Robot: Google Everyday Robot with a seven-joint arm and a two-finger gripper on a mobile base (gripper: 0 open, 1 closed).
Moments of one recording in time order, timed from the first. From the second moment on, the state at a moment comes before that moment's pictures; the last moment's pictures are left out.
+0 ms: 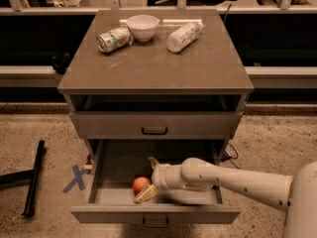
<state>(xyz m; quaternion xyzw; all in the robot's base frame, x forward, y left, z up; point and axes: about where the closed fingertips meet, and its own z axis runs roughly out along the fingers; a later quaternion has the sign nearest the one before) 0.542 0.066 0.421 -0.54 0.70 0.27 0.39</state>
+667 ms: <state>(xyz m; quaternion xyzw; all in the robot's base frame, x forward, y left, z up) 0.539 0.071 0.387 -0.54 0.71 0.29 0.35</state>
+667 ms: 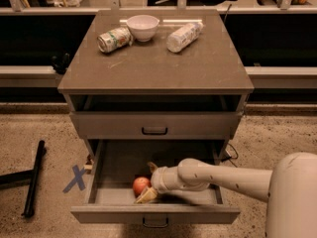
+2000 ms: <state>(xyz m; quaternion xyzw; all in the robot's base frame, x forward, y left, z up) 0.547 0.052 0.352 -0.53 0.72 0.28 0.34</state>
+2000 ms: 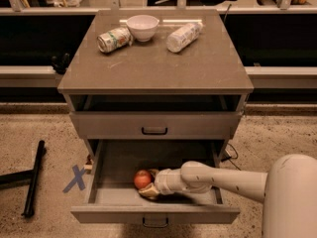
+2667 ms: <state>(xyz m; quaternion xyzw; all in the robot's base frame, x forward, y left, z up) 0.547 0.052 0.354 -0.53 0.72 0.28 0.34</state>
